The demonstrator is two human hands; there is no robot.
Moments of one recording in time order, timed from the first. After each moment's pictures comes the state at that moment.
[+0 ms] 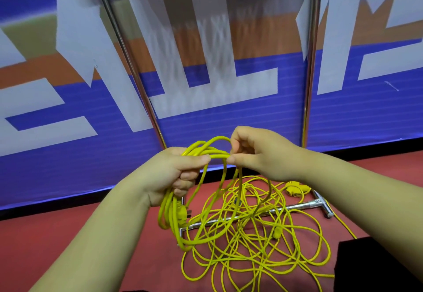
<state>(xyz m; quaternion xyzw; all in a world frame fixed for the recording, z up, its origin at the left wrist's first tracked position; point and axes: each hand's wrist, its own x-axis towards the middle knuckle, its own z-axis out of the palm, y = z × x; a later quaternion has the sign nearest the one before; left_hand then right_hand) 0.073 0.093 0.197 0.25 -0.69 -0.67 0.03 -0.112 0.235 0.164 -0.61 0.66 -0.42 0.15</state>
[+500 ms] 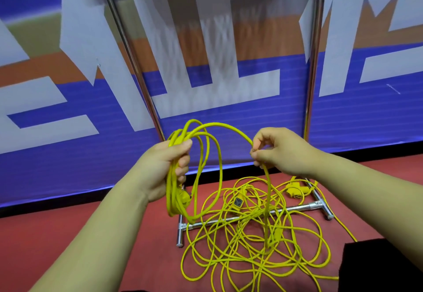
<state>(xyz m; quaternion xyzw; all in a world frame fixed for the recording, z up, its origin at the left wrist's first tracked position) 0.077 0.071 0.184 0.24 -0.62 -0.73 0.16 -0.140 0.243 0.144 -0.47 0.72 -0.47 0.19</state>
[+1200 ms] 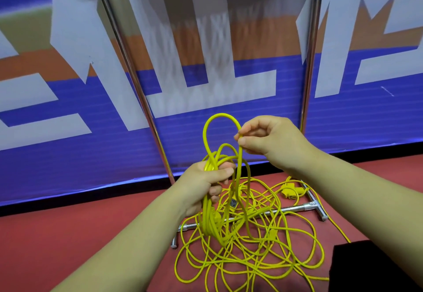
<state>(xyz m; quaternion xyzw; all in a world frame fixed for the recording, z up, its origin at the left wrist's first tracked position) 0.029 0.109 0.128 0.26 -0.62 -0.74 0.08 -0.119 0.236 0.167 -0.38 0.61 -0.65 0.24</state>
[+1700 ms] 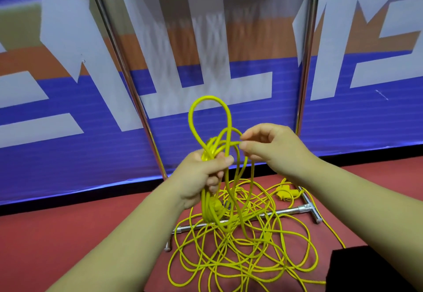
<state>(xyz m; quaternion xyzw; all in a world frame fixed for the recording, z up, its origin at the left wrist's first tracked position) 0.012 0.112 0.147 0.20 -0.63 -0.75 0.11 -0.137 0.239 0.151 -0.38 0.63 -0.64 0.22</state>
